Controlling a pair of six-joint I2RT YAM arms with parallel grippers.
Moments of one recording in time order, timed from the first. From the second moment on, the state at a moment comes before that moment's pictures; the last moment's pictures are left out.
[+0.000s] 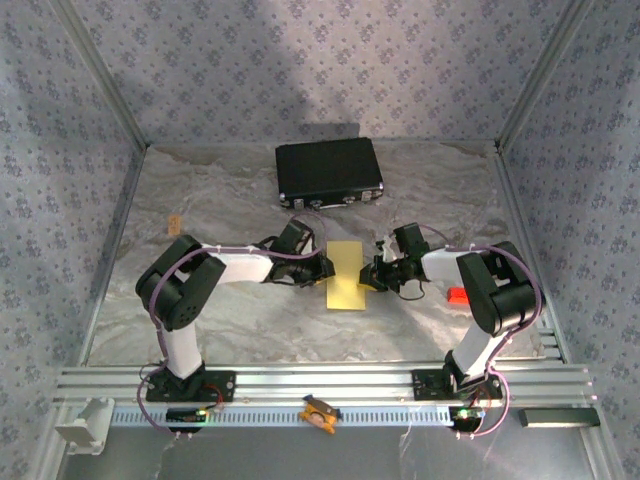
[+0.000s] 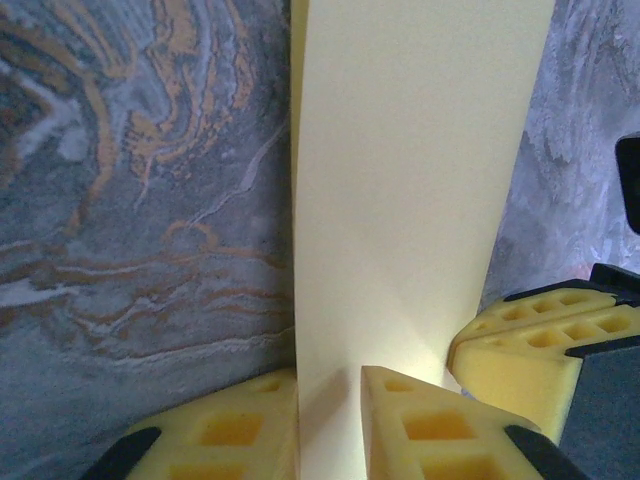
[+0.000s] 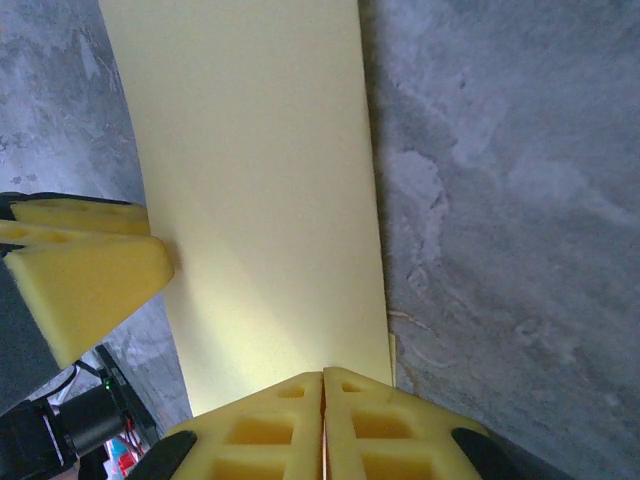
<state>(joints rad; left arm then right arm) -0.73 1.83 0.90 0.04 0.40 -0.99 0.33 1.68 0.66 -0.08 -0.73 0.61</state>
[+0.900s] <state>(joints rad) -0.71 1.72 0.84 0.04 0.39 -1.04 0.41 1.46 0.66 -0.14 -0.55 0.54</state>
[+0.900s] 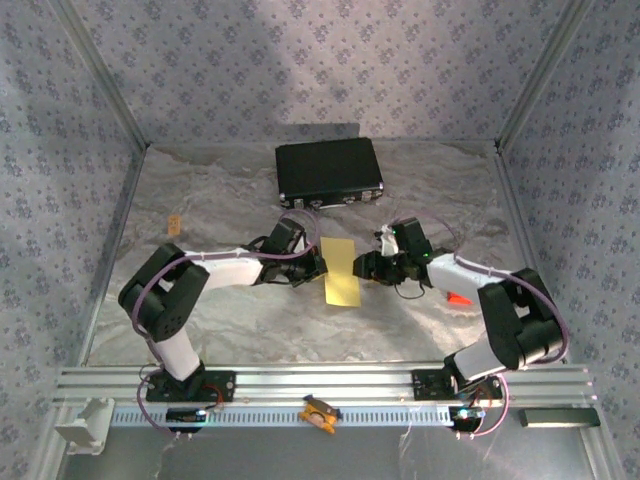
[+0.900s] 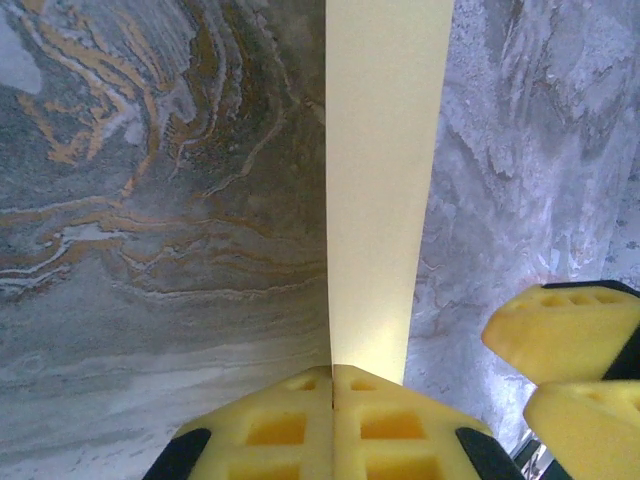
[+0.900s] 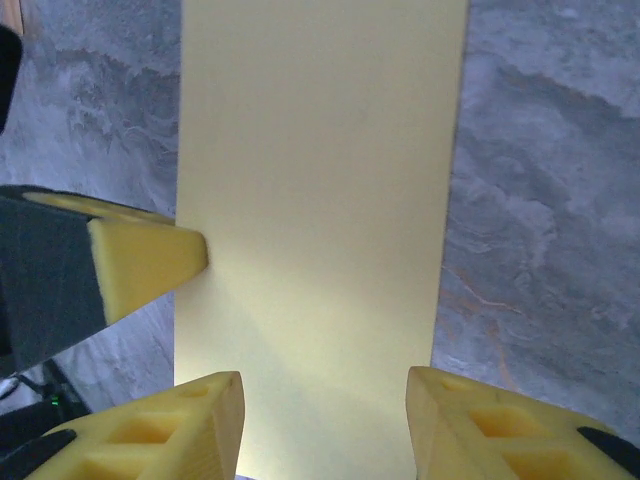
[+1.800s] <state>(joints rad) -0.70 1.64 0.79 0.02 0.37 -1.05 0.89 1.14 0.41 0.06 -0.02 -0.09</state>
